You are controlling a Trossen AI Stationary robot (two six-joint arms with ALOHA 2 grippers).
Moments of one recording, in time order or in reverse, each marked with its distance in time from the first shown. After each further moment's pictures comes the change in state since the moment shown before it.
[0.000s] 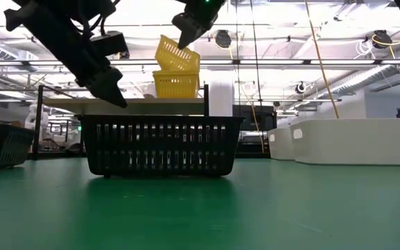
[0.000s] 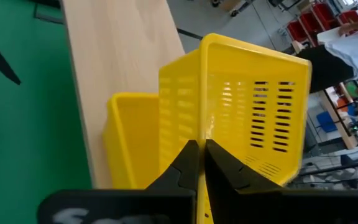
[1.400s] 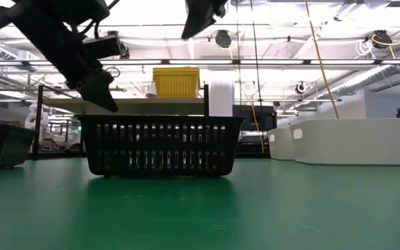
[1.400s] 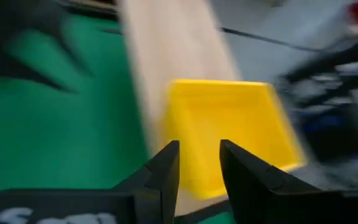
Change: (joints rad) left arm -0.048 0.000 0.000 -0.125 0.005 -0.137; right arm 0.047 -0.098 -0.018 -0.160 -0.204 0.197
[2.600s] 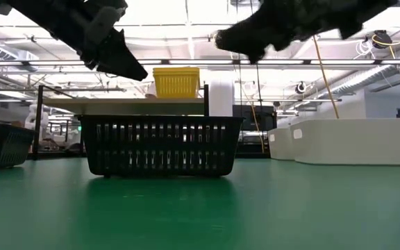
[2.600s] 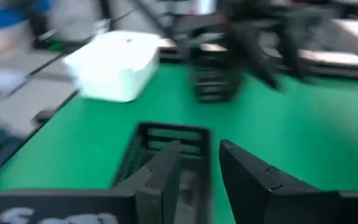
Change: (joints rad) left arm -0.132 0.000 0.000 0.457 0.125 0.151; right arm 0.208 -0.359 -1.125 1.165 -0.538 0.118
